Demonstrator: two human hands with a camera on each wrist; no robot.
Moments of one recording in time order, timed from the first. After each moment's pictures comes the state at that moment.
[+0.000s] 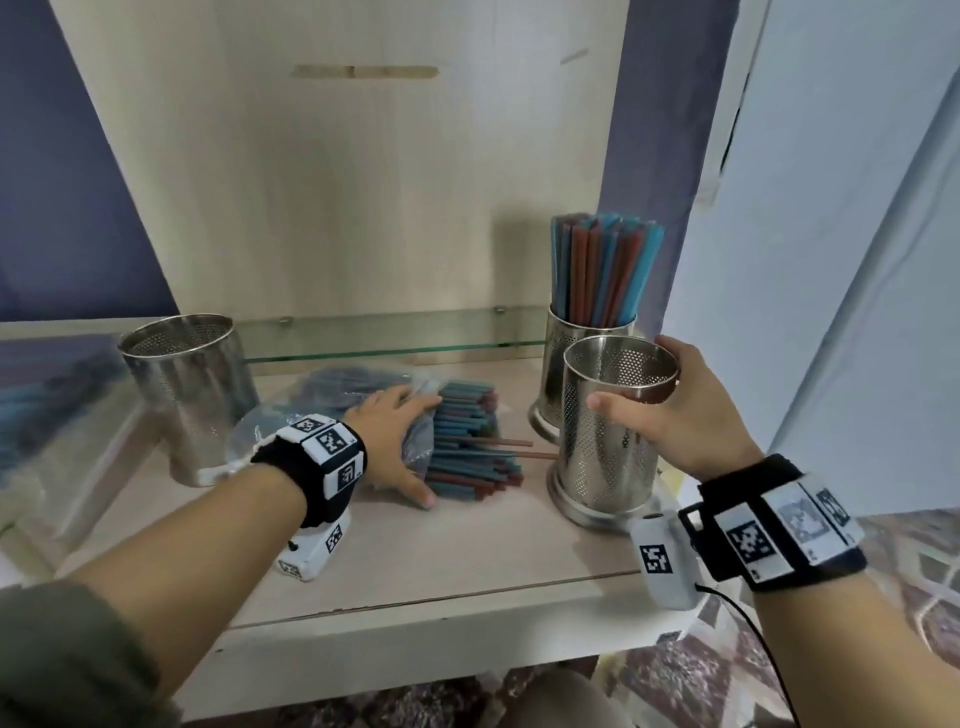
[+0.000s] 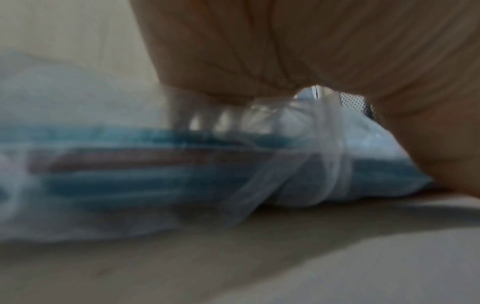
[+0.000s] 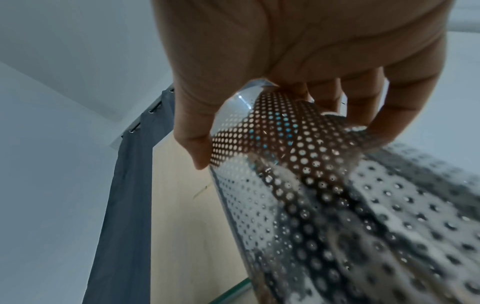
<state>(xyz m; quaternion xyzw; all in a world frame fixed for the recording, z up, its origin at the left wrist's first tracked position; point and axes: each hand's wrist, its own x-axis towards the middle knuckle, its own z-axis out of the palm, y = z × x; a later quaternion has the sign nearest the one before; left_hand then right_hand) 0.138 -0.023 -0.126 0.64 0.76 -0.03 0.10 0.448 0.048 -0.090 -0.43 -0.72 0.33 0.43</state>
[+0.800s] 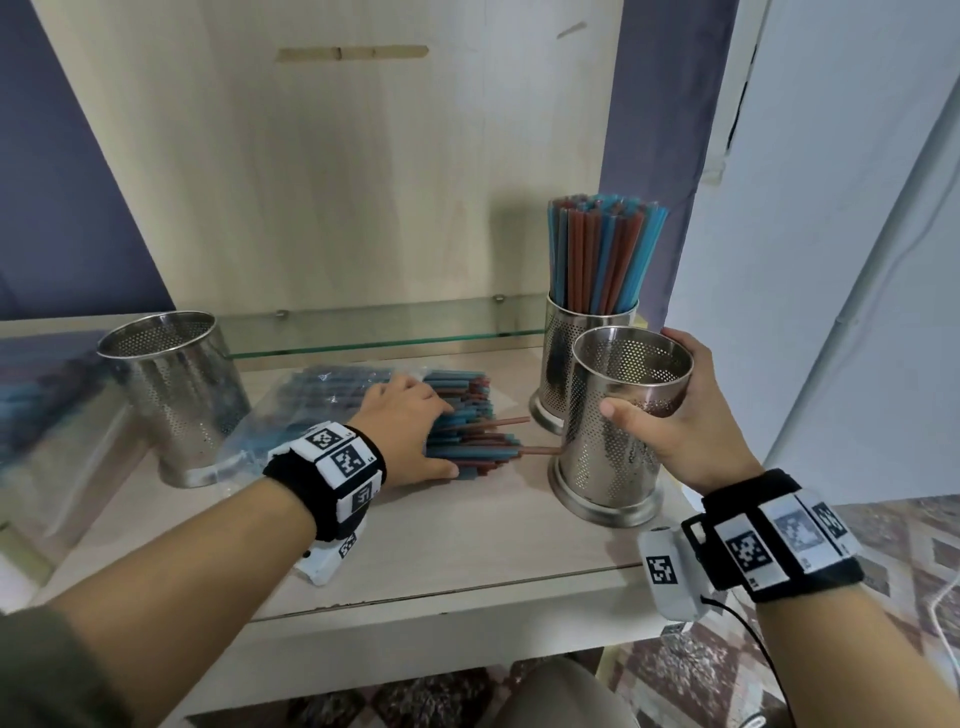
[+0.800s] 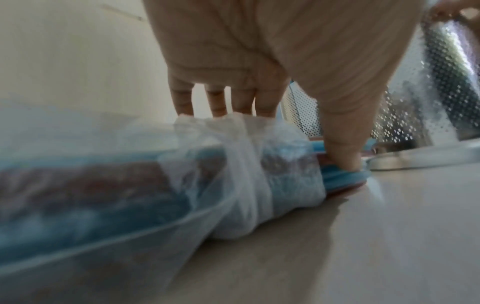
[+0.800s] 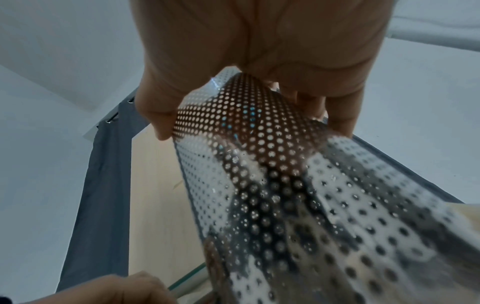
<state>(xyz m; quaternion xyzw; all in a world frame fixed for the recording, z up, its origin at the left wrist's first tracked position) 0.174 -0.028 -0.118 0.68 0.73 -0.03 -0.04 0.455 0.061 -0.123 -0.34 -0.71 0.38 0.48</state>
